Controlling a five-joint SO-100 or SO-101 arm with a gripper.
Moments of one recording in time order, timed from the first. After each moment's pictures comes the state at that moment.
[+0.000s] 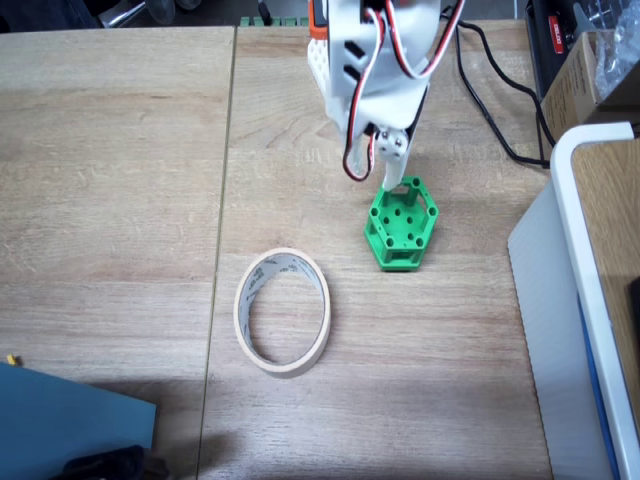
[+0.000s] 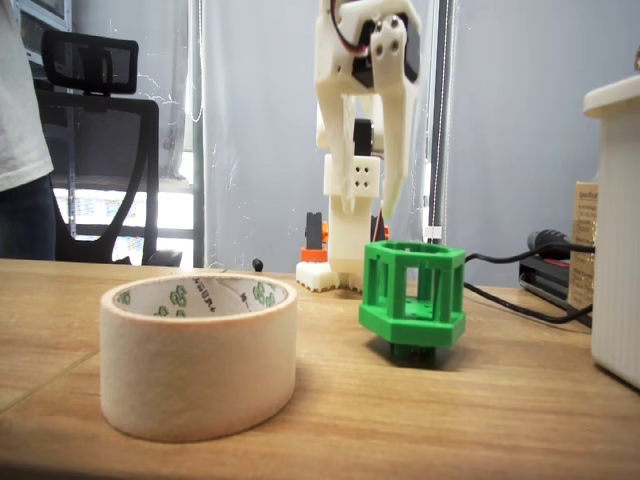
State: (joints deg) arm -14.2 124.4 125.2 86.1 -69.0
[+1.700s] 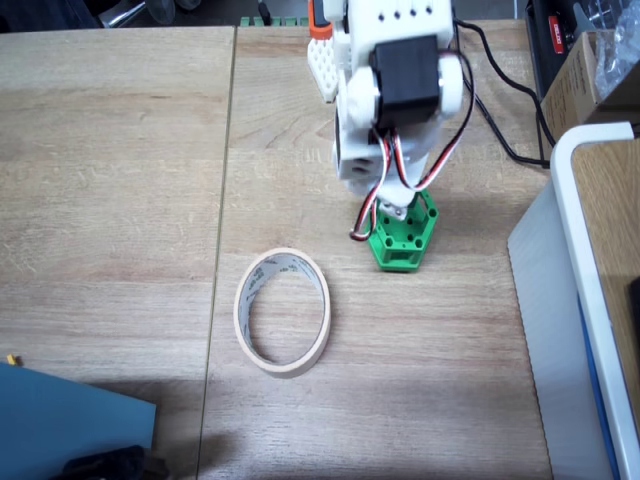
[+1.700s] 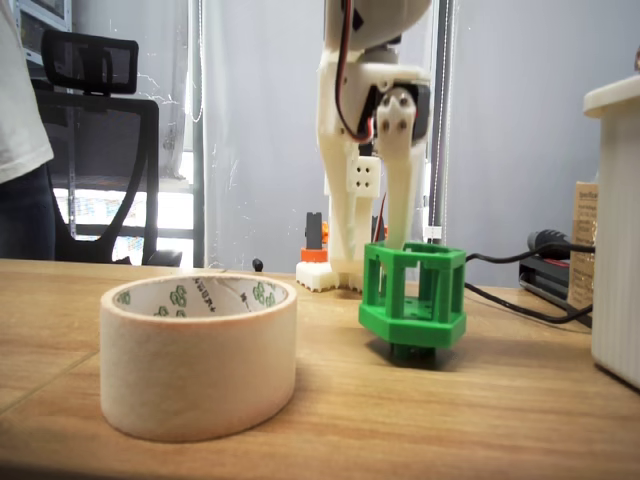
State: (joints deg) arm -15.4 100.8 117.4 85.3 -68.7
